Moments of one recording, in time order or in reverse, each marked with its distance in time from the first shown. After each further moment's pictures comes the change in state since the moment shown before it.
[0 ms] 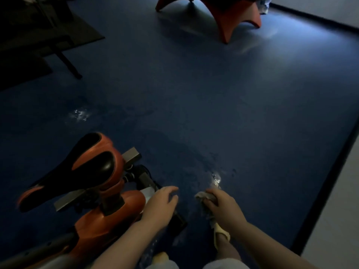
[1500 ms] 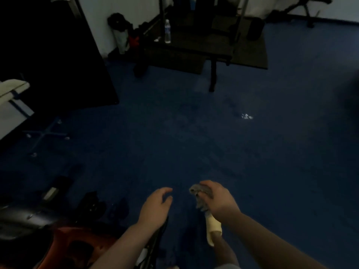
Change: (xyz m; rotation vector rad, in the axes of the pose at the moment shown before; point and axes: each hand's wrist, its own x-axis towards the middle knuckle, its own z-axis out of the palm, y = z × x) left_hand 0.363 0.007 -0.200 -0.492 0.811 -0.588; right_hand 0.556 -0.316 -0.041 -0.337 -0.636 -0.757
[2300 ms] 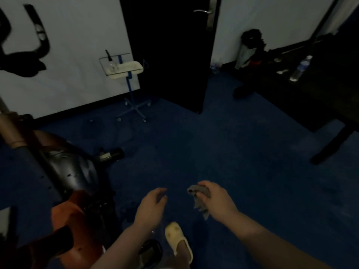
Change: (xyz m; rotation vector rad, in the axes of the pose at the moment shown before) left_hand 0.198 0.050 -0.087 -0.340 0.673 -0.428; right_hand 0.350 -0.147 -0.035 -0.206 -0.514 -0.530
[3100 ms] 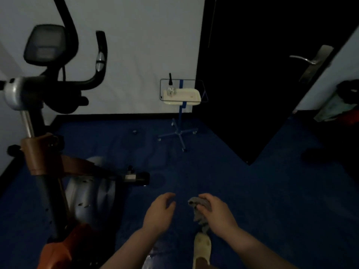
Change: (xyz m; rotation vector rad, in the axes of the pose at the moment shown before) left_hand 0.292 0.080 -0.102 -0.065 0.277 -0.152; right_hand 0.359 -0.132 -0.033 -0.082 -0.288 -0.224
